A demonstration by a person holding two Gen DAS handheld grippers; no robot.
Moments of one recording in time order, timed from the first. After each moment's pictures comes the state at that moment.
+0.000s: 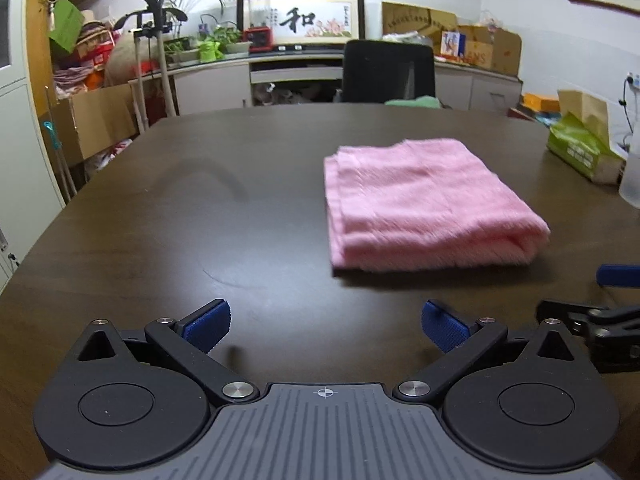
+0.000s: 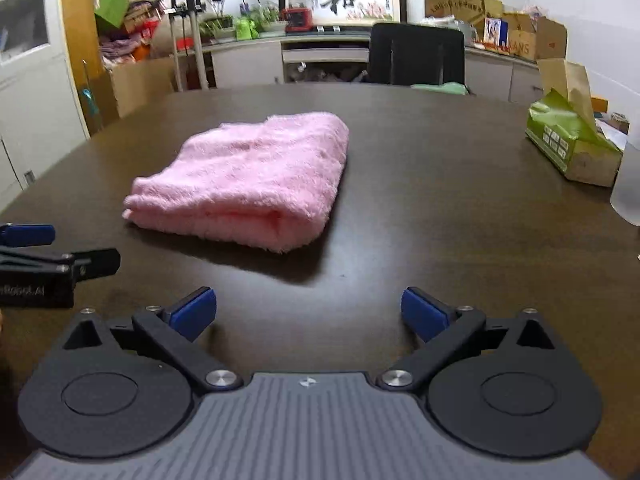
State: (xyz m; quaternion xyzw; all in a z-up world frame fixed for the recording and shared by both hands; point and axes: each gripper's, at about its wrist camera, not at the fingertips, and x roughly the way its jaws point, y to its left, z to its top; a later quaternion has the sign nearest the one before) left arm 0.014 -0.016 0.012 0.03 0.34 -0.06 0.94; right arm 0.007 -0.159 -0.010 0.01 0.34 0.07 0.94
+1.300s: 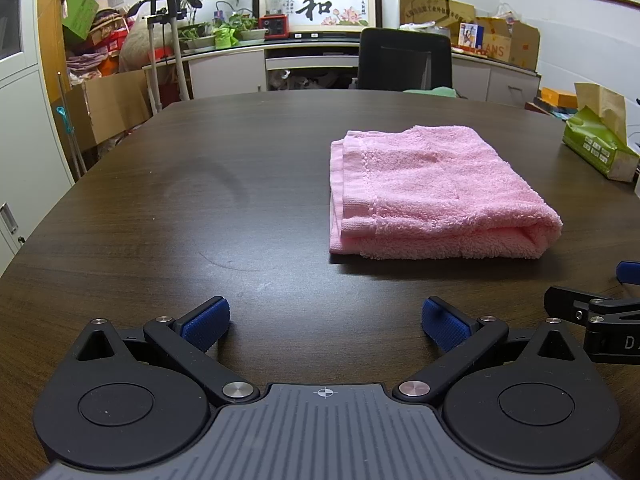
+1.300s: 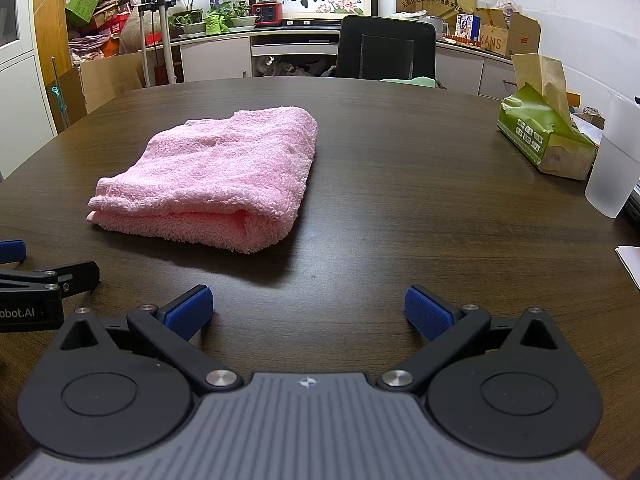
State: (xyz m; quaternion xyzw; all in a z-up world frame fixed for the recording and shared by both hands) left arm 0.019 -0.030 0.005 0.02 0.35 -0.03 0.94; right arm 0.014 -0.160 -0.011 0.00 0.35 0.03 0.94
